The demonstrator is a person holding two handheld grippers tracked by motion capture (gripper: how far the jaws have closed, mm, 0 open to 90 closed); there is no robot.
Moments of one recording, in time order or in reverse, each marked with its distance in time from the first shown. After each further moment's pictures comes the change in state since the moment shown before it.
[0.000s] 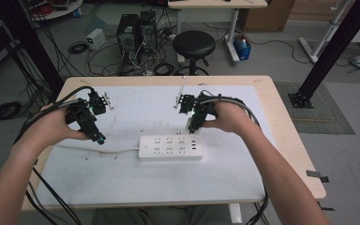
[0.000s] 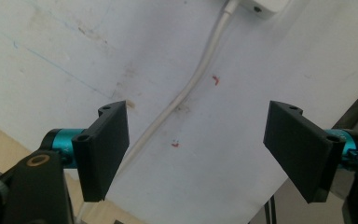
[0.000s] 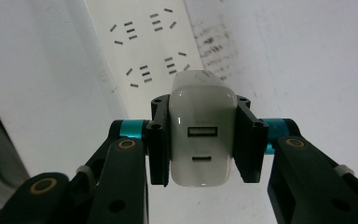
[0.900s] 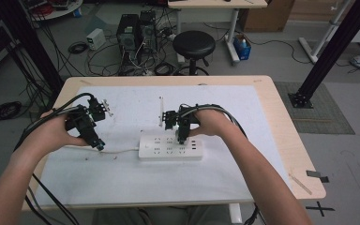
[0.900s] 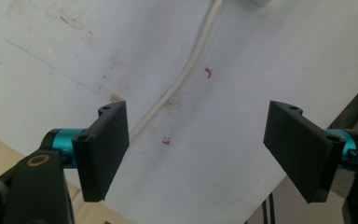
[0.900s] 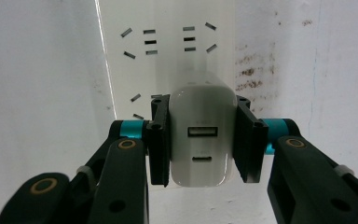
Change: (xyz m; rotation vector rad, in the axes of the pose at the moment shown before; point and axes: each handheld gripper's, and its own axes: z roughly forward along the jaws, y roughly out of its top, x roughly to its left) left arm -0.008 -0.005 0.011 0.005 -0.015 0.006; right arm 0.011 0.035 0.059 0.092 0.037 -0.236
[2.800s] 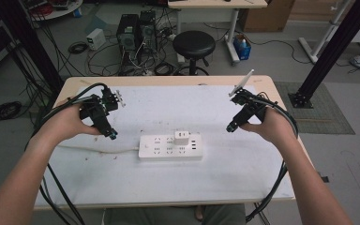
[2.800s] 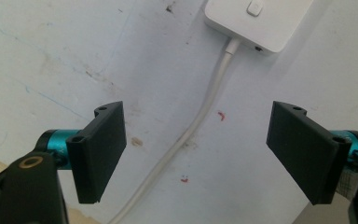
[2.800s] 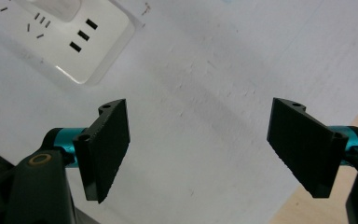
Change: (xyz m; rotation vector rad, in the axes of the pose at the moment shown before) left arm 0.009 0.038 -0.005 -0.062 0.030 0.064; right arm -0.001 -0.180 -0.070 -0.130 -0.048 0.858
